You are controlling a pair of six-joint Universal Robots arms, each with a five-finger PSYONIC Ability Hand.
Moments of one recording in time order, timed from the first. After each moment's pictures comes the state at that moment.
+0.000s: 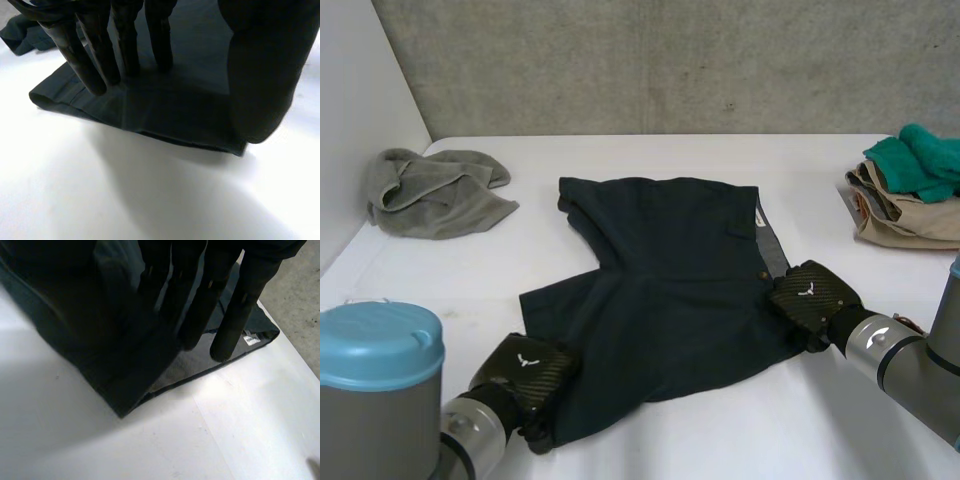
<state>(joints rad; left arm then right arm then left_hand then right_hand) 4.10 -1.77 -1.94 3.10 -1.63 3.39 1.73 -1.14 1.85 -0.22 1.10 2.33 0.46 0.44 0.44 0.45 0.27 1.04 1.17 1.16 1.16 0.95</state>
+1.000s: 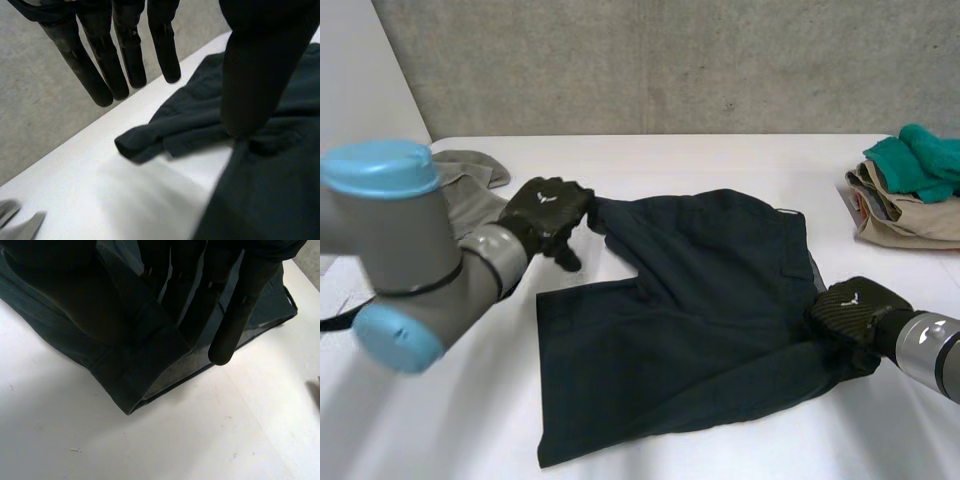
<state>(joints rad) 4.27 -2.05 -1.38 3.18 -1.37 3.41 1.65 -1.31 1.81 0.21 1.20 2.27 0.65 0.64 0.63 0.64 0.46 1.09 1.17 1.19 1.19 1.01</state>
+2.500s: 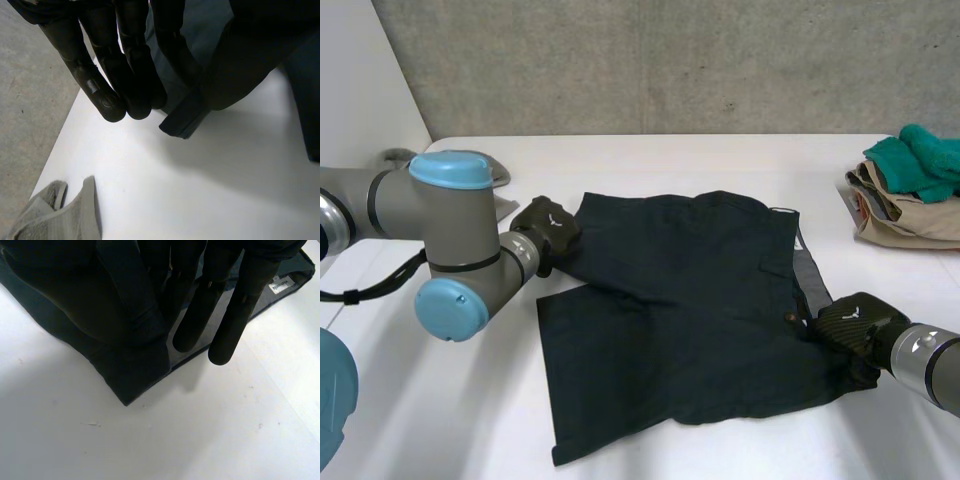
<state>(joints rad) 4.28 -2.37 -1.05 3.02 -1.50 3.98 1.66 -1.25 1.82 0.19 1.27 2.30 1.16 1.19 1.19 1.19 0.99 1.09 1.17 1.19 1.19 1.02</state>
